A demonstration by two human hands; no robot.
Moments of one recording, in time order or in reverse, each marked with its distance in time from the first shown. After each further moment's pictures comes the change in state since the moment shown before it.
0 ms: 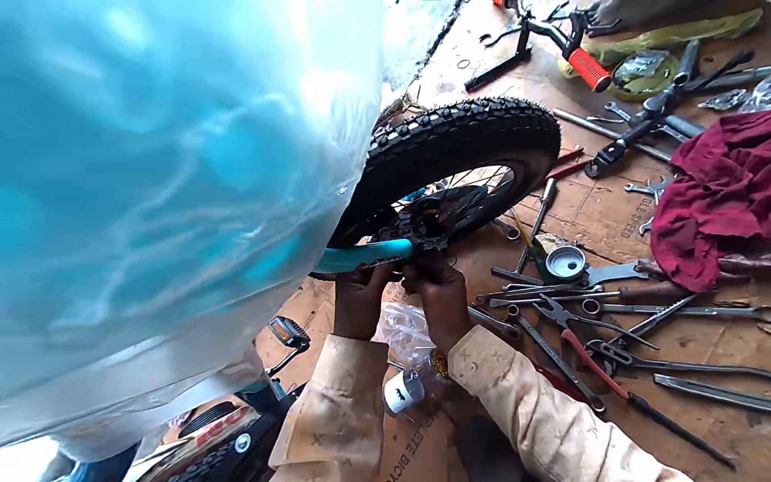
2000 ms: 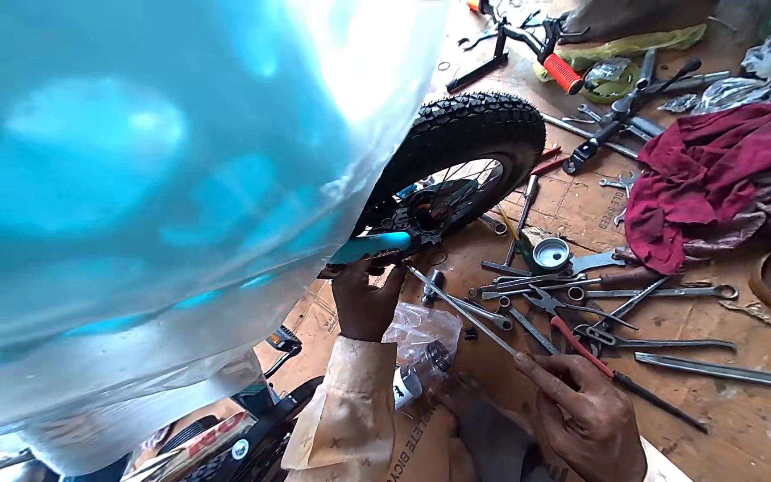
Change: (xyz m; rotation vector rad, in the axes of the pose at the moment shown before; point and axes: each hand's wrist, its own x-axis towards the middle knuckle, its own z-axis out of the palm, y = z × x) left_hand -0.005 -0.005 0.001 0.660 0.093 0.353; right_hand -0.151 -0.086 -0.155 -1.425 -0.077 -0.628
